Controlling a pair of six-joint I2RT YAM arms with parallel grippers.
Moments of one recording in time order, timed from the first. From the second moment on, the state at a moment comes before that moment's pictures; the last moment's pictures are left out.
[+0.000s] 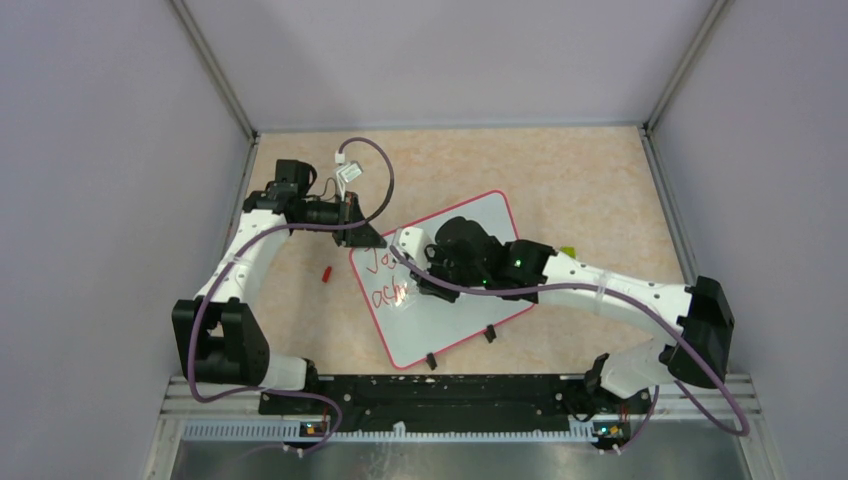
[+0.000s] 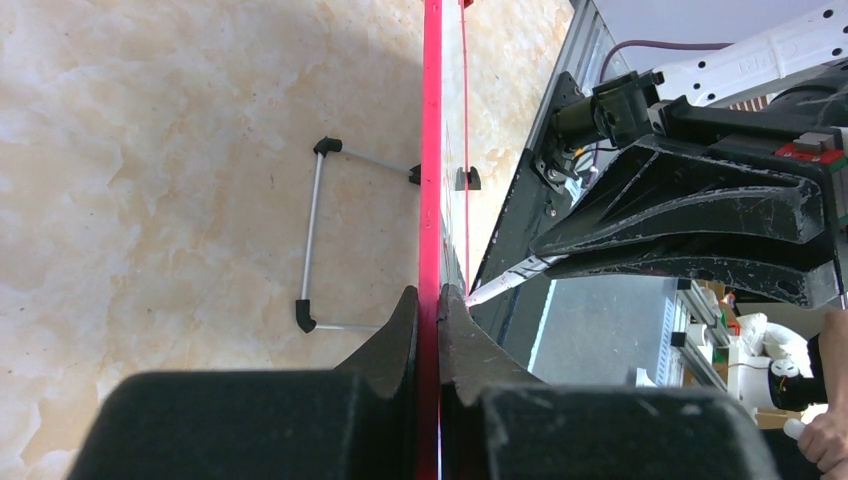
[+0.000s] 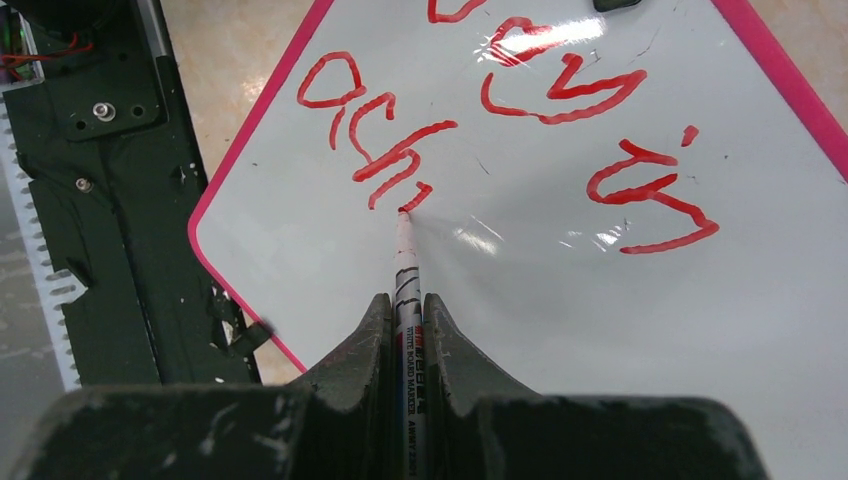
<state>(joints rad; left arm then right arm) -0.07 1.41 1.17 -0.83 1.15 0.24 1.10 1.41 1.21 -0.48 -0.10 -0.20</state>
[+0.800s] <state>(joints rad) -0.07 1.41 1.17 -0.83 1.15 0.24 1.11 1.41 1.27 -0.53 -0.06 -0.23</state>
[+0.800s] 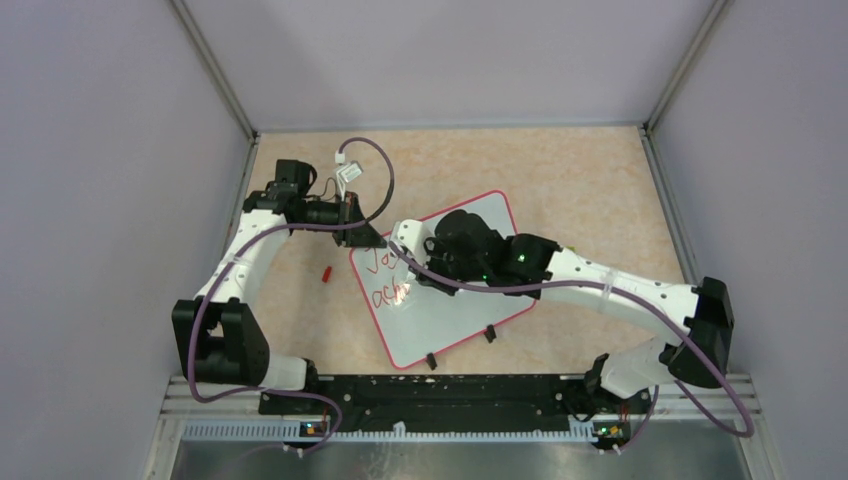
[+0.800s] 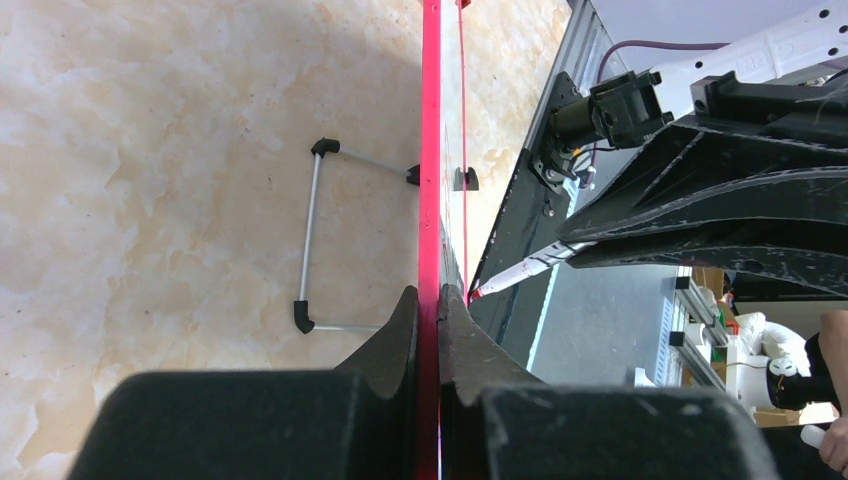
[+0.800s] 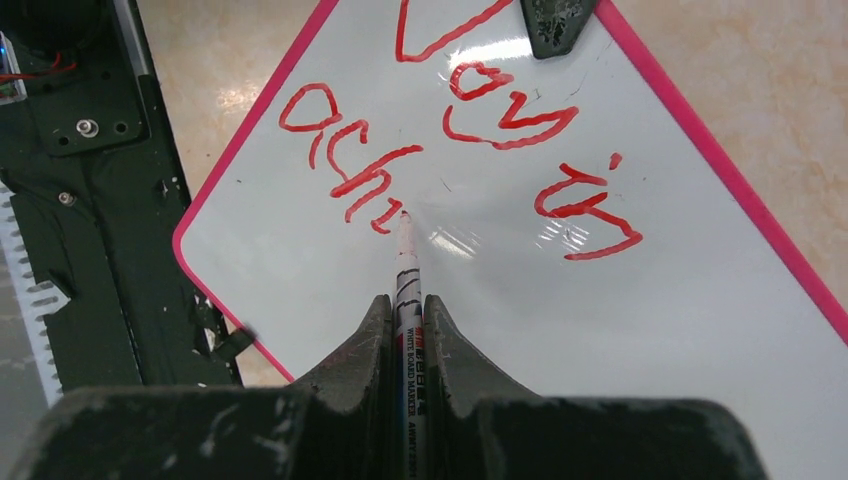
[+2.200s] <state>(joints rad) -0.07 1.41 1.17 -0.83 1.15 0.24 1.11 1.45 1.29 -0.51 -0.08 -0.22</state>
